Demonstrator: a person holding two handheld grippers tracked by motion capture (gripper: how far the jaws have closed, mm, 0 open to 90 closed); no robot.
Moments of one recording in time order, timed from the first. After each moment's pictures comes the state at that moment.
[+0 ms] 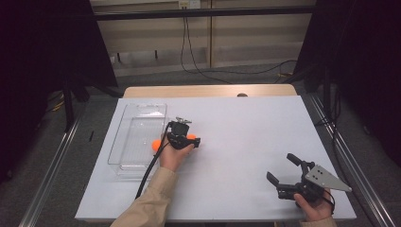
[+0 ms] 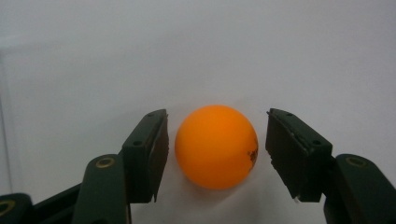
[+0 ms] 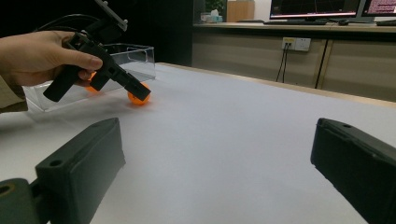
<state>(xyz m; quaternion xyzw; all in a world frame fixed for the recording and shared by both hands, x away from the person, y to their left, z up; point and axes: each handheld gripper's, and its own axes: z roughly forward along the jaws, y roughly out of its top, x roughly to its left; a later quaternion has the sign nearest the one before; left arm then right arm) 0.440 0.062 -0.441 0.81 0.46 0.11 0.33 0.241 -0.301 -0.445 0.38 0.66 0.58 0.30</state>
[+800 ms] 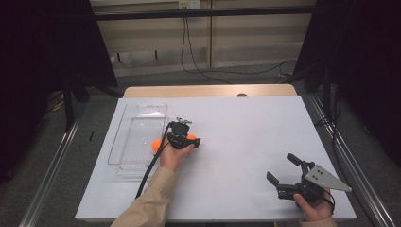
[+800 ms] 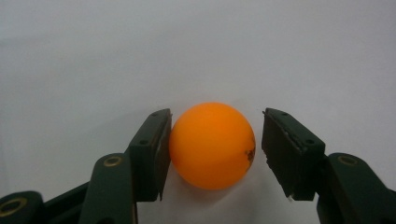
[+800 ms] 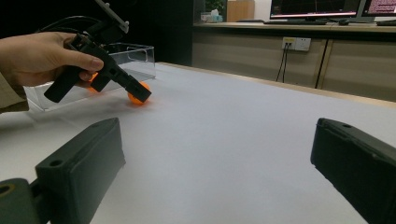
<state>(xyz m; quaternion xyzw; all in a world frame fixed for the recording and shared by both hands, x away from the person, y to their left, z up) 0.441 0.061 -0.444 0.81 0.47 0.10 0.33 0.241 -0.301 -0.446 0.38 0.66 0.58 0.30</state>
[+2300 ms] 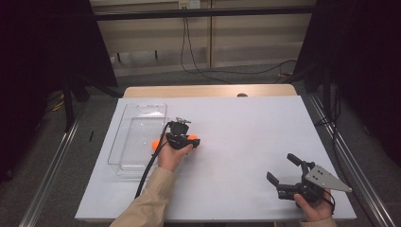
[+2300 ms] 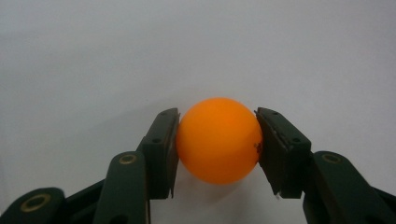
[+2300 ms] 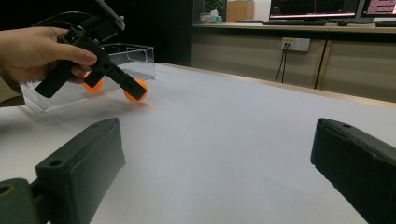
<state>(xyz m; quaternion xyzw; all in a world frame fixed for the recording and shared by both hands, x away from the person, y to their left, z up) 0.436 0.065 -0.435 0.82 0.46 0.08 0.34 0.240 -0.301 -0.445 0.38 0.66 0.58 0.30</state>
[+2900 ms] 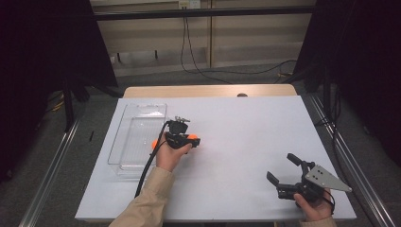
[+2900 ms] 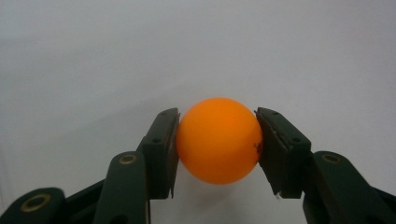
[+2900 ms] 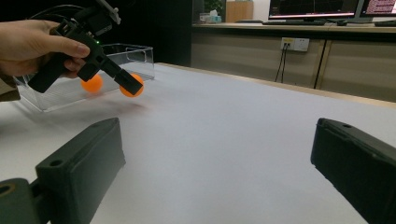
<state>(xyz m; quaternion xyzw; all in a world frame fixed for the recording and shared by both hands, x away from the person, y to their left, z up) 0.433 0.068 -0.424 0.82 0.46 0.06 0.34 0.241 -0.301 -0.445 0.38 0.66 0.58 0.30</state>
